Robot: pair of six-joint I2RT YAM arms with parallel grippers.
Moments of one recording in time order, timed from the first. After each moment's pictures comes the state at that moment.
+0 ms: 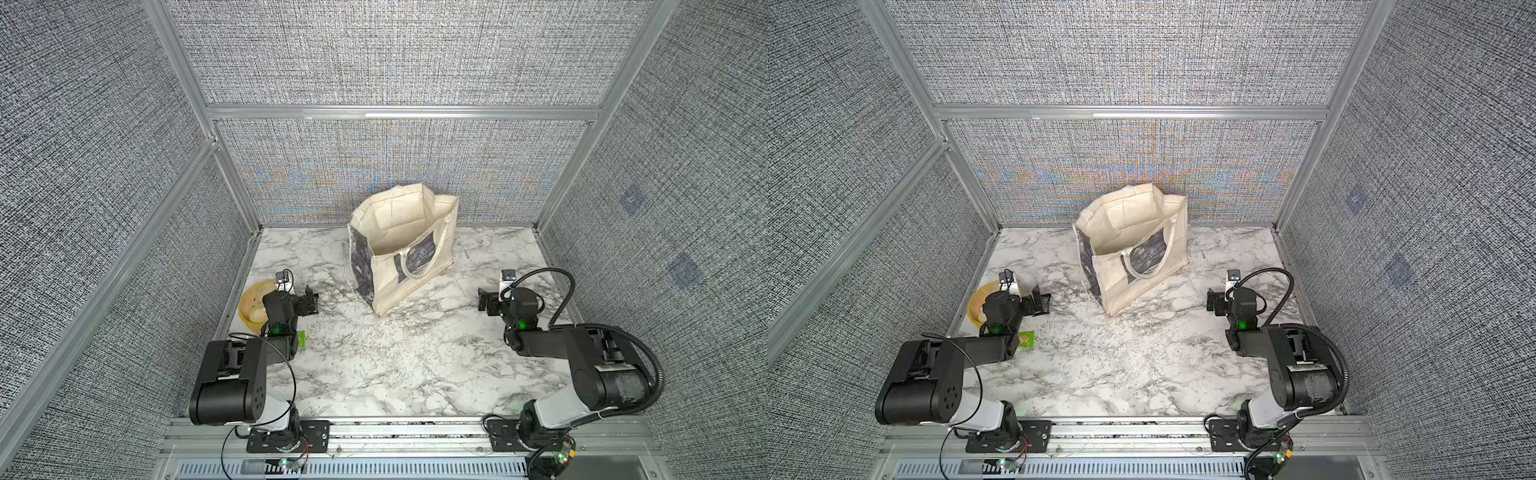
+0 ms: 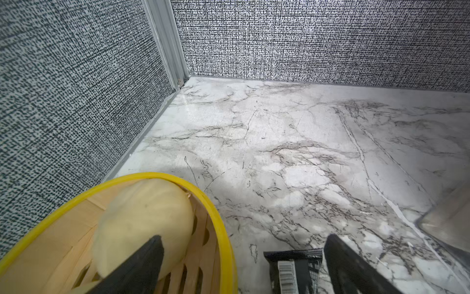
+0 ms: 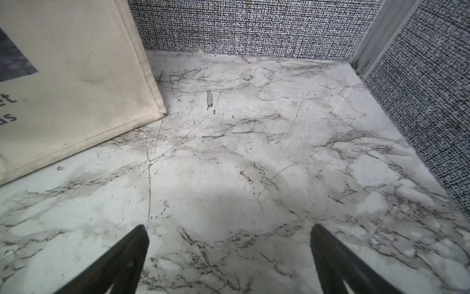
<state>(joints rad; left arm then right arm) 0.02 1.48 0.37 0.74 -0.10 -0.02 0.05 1.54 0.41 0.72 0.02 -0.03</state>
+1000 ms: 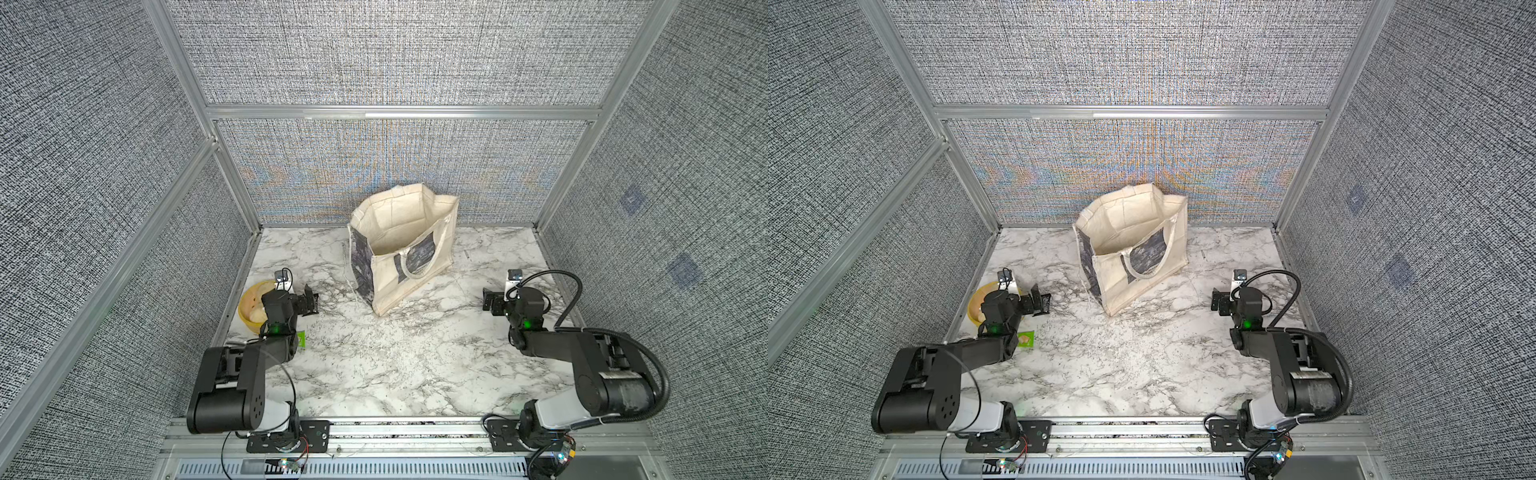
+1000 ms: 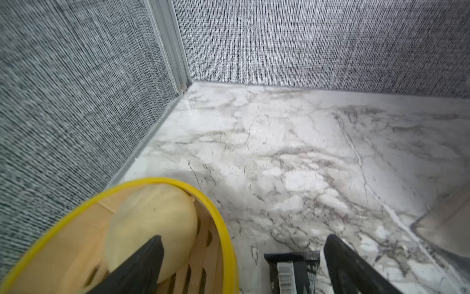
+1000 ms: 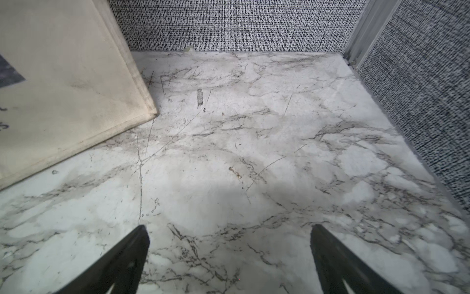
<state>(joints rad) 0.01 1.36 0.42 0.59 -0.13 -0.02 0.01 1.44 0.46 0.58 0.00 0.00</state>
